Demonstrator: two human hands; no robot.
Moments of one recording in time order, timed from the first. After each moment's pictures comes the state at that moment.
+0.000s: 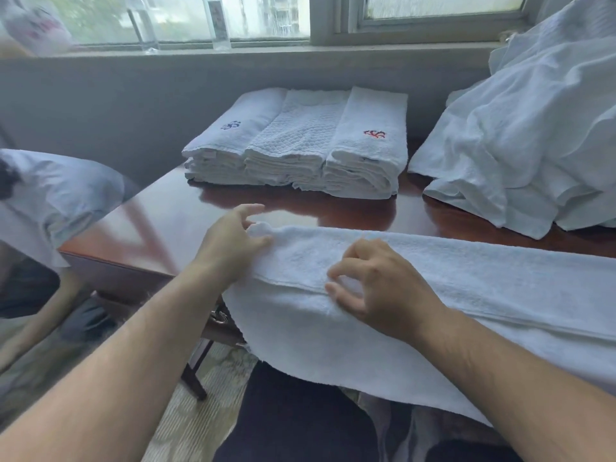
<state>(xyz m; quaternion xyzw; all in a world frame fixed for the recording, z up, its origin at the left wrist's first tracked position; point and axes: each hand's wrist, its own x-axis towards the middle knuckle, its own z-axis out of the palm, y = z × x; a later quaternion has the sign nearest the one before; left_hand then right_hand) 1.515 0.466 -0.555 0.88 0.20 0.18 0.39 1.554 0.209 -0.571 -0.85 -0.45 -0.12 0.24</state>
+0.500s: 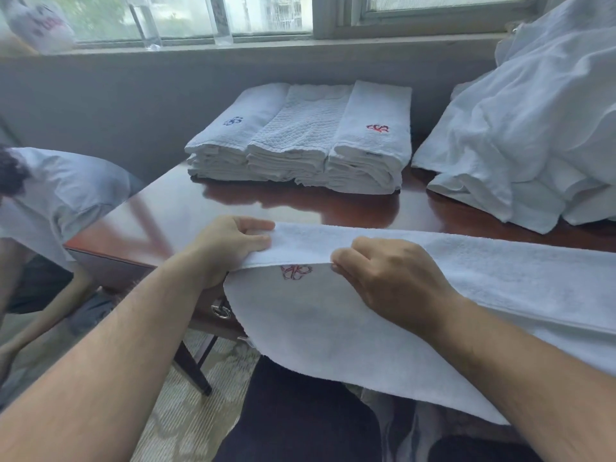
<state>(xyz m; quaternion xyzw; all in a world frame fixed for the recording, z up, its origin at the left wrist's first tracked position) 1.509 0.473 -0.550 0.82 0.23 0.05 0.52 1.548 0.206 -0.550 -0.80 -0.51 -0.29 0.14</state>
